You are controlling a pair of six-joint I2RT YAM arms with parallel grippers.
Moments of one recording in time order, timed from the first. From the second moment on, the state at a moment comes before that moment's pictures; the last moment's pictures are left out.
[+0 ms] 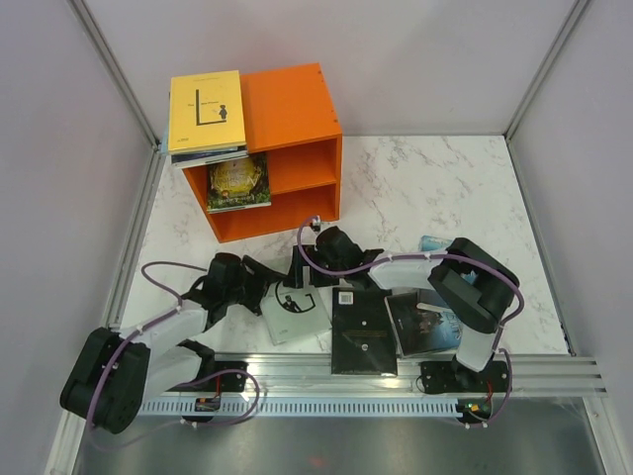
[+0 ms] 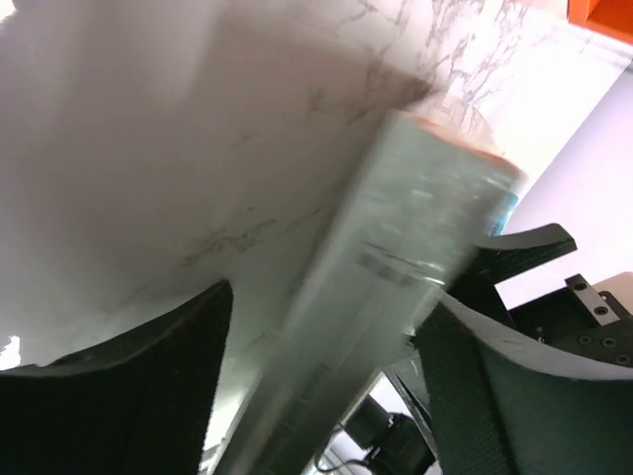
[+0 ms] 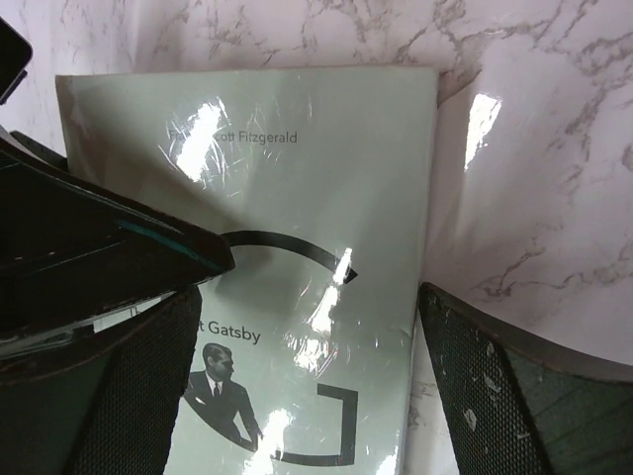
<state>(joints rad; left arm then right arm) -0.38 1.09 0.26 0.04 0.25 -1.40 0.90 1.83 0.93 0.16 -0.15 0.78</state>
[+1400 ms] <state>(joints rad) -0.41 0.63 0.41 -0.21 0.26 -1.33 0.75 1.29 0.55 0.13 -0.66 1.08</state>
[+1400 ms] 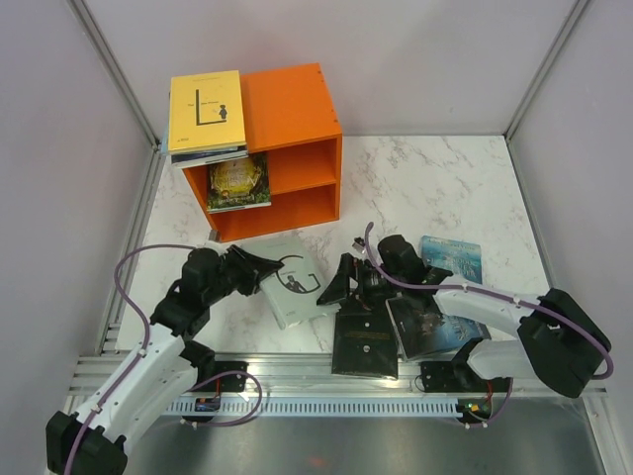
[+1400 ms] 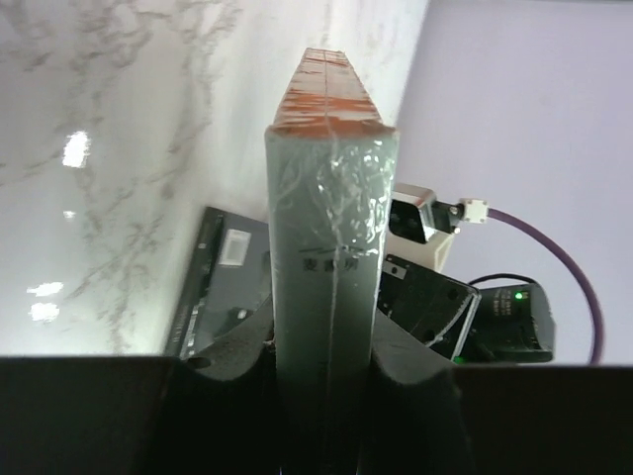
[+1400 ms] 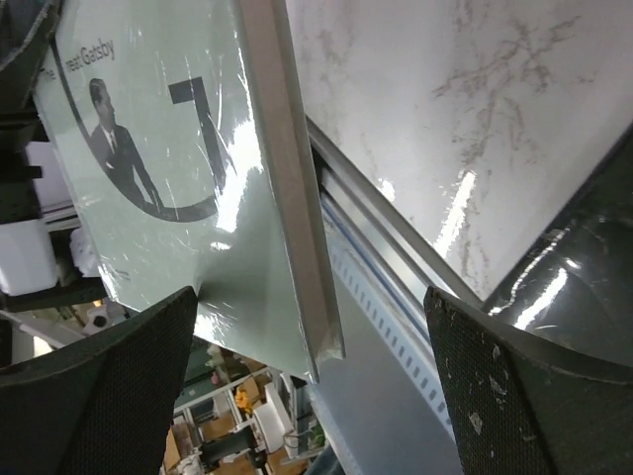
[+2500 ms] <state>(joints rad) -0.40 0.68 0.54 -0.11 0.35 -1.39 0.74 1.09 0.66 0.24 -0.63 1.37</state>
